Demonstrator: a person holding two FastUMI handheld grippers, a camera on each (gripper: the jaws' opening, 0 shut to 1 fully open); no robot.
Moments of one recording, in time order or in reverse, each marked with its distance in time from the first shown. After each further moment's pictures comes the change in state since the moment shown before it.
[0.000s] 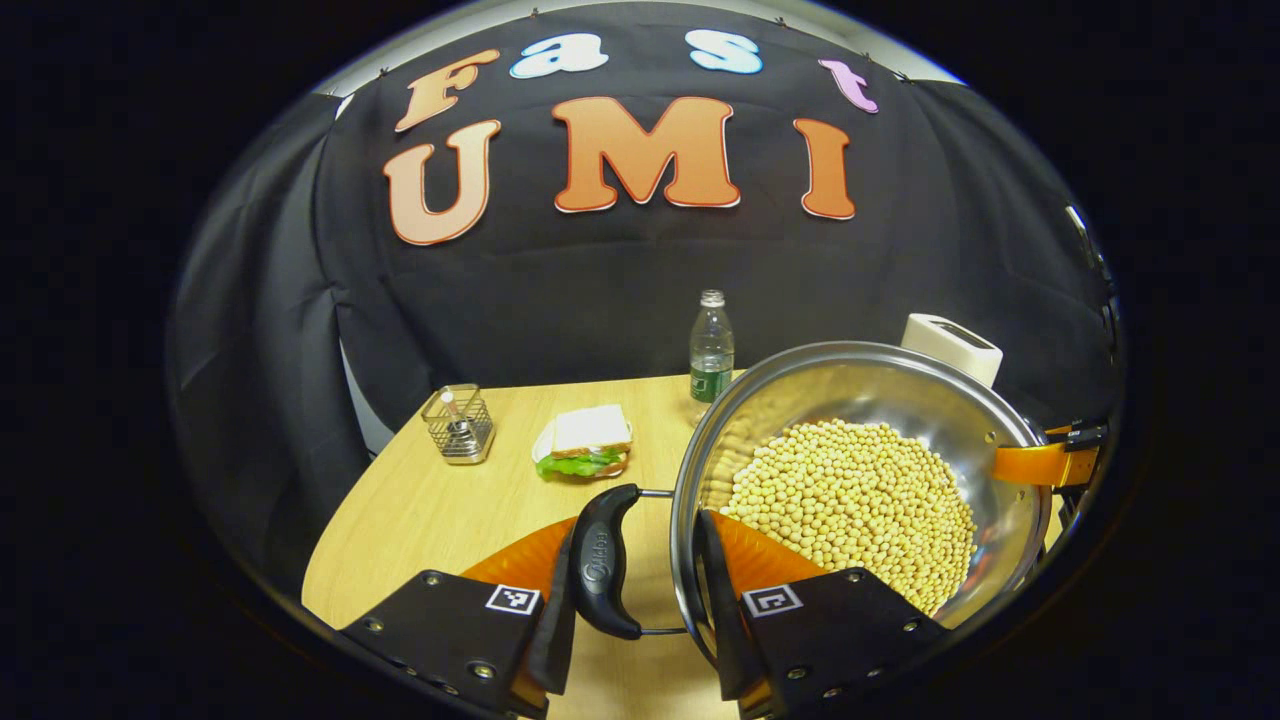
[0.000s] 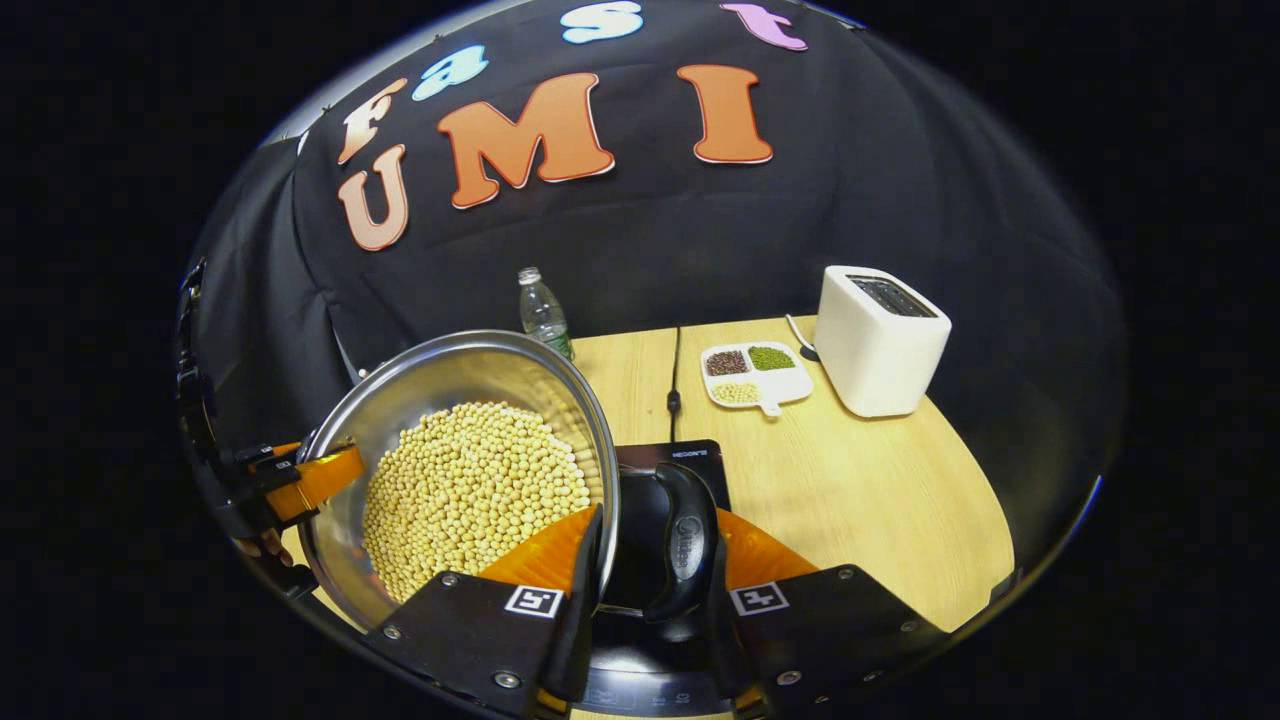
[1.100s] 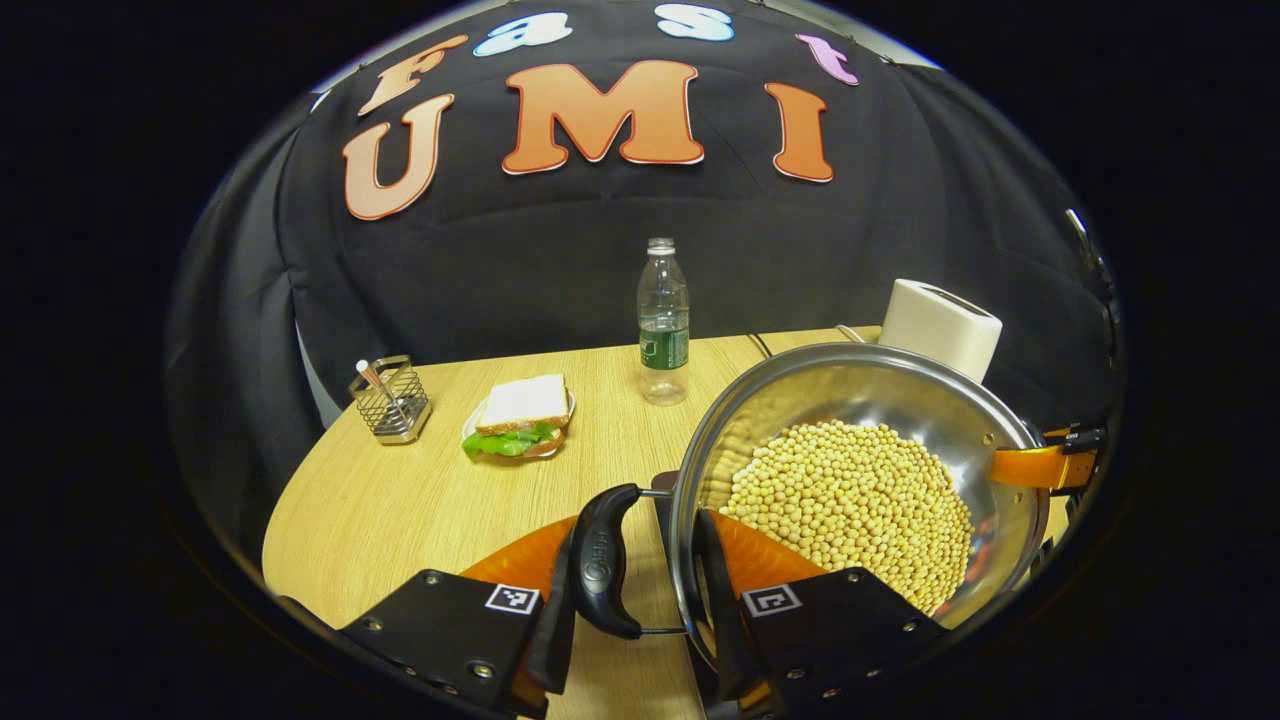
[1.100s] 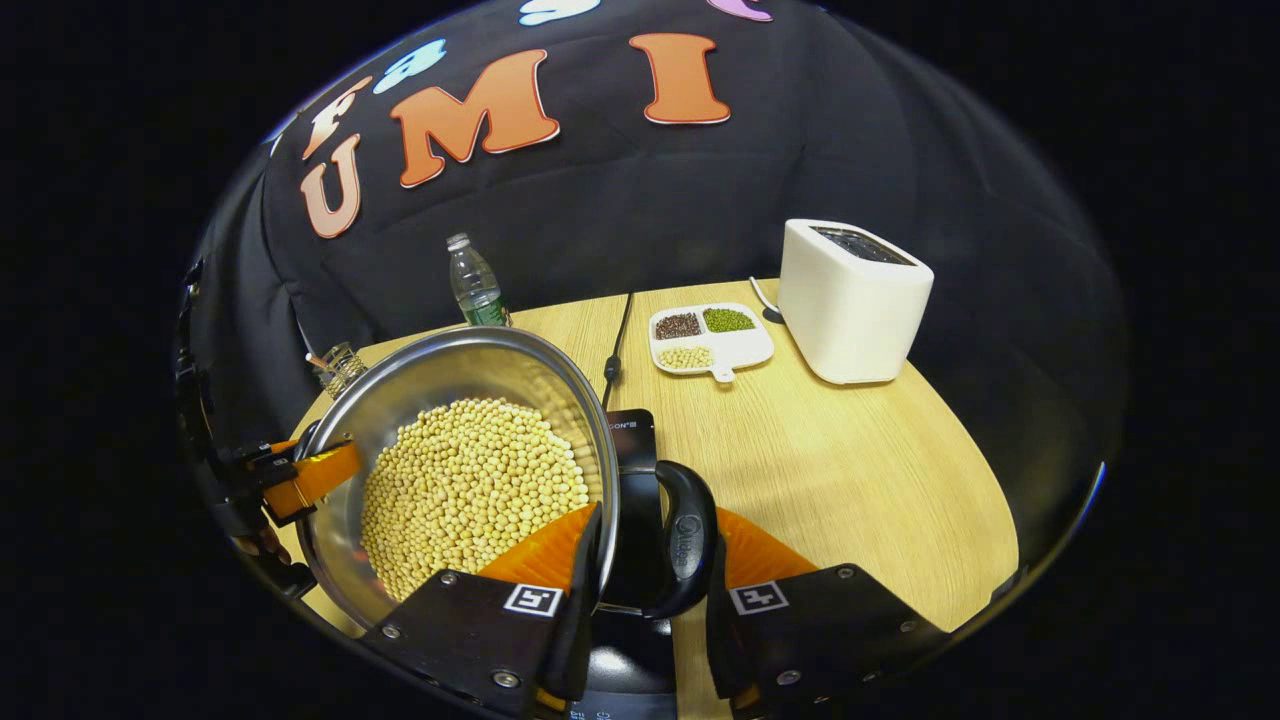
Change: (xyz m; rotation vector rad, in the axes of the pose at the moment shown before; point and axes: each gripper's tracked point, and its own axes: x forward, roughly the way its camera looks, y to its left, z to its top) left arm 0.003 0.000 0.002 0.009 0.077 -0.043; right arm 0.043 -0.047 -0.029 0.030 0.070 -0.059
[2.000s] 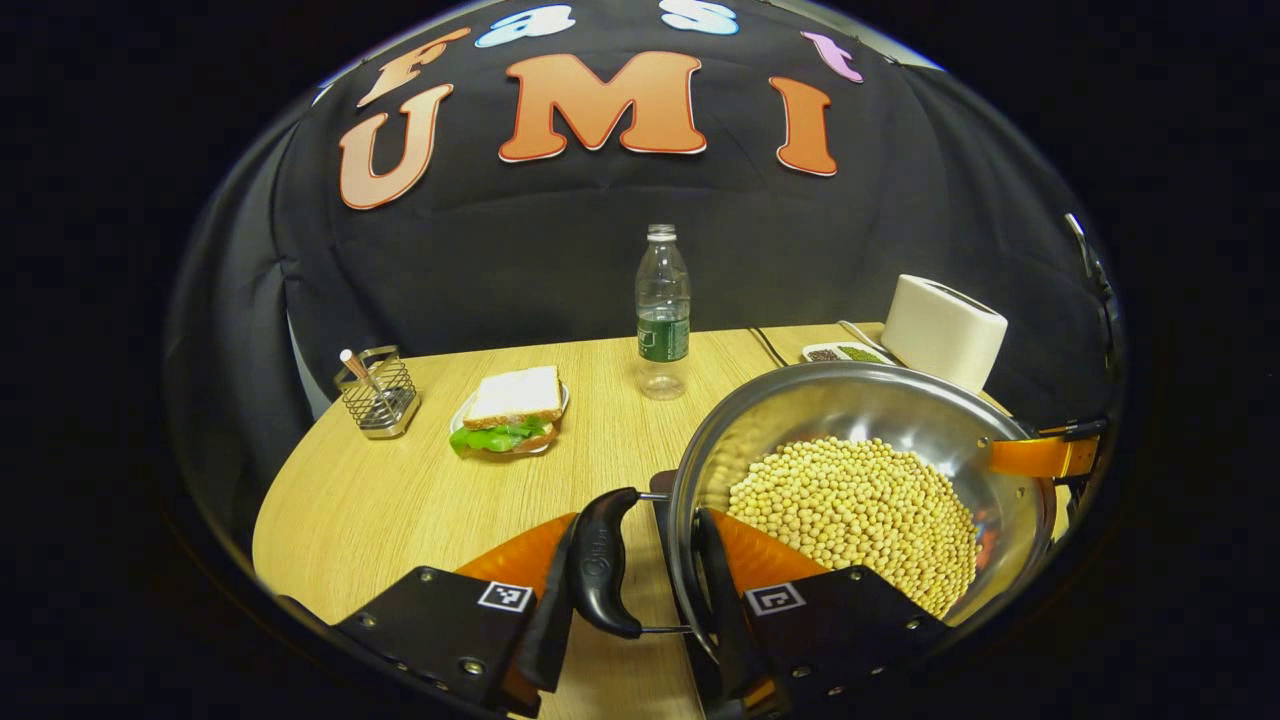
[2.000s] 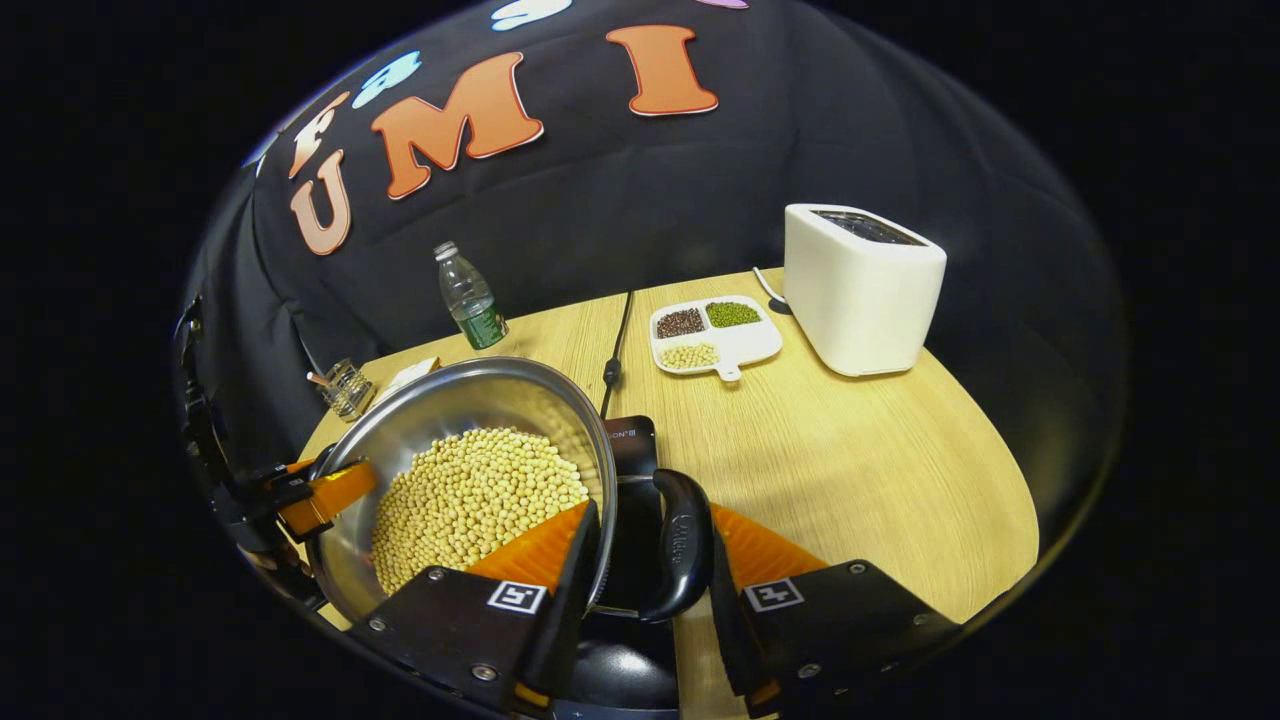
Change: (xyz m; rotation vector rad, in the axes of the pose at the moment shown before) left arm 0.010 -0.002 0.007 -0.006 0.031 -0.009; right arm 0.012 -0.001 0.006 0.043 0.005 0.034
